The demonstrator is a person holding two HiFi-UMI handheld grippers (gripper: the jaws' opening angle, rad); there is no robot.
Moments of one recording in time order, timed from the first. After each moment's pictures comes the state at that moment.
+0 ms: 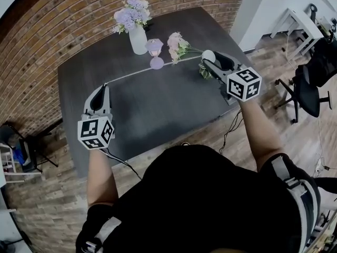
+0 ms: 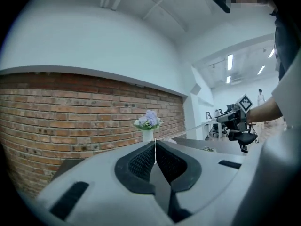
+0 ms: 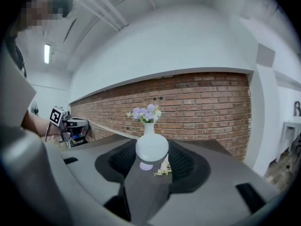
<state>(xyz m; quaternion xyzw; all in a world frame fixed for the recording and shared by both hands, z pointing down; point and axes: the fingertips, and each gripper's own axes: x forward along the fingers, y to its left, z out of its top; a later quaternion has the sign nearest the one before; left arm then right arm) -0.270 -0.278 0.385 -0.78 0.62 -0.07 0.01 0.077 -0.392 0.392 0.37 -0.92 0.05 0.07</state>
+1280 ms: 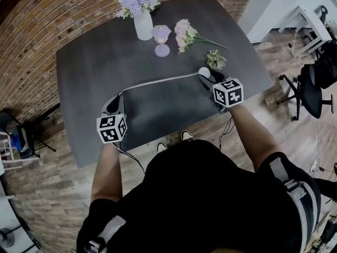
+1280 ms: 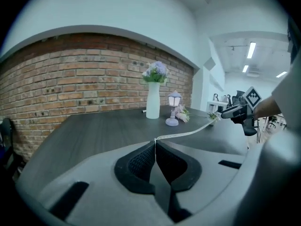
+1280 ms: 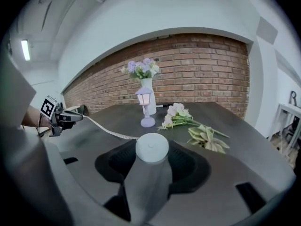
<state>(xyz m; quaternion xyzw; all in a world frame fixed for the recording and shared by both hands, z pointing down) -0.284 -0.262 0.553 -0.73 0.64 -0.17 -0.16 0.053 -0.381 0.556 0.39 -0.89 0.15 0.21</state>
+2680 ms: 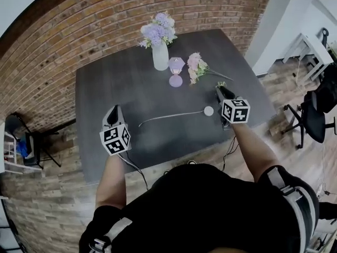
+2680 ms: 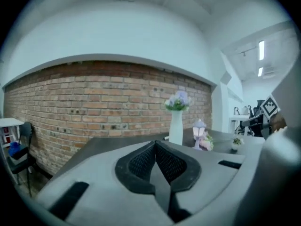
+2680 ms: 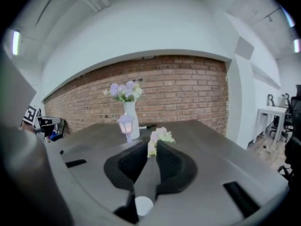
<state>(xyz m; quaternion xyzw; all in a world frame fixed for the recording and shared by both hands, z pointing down) -0.353 -0.275 0.471 -0.67 0.74 -0.08 -0.07 0.073 -0.424 0.494 0.50 -0.85 0.11 0.12</state>
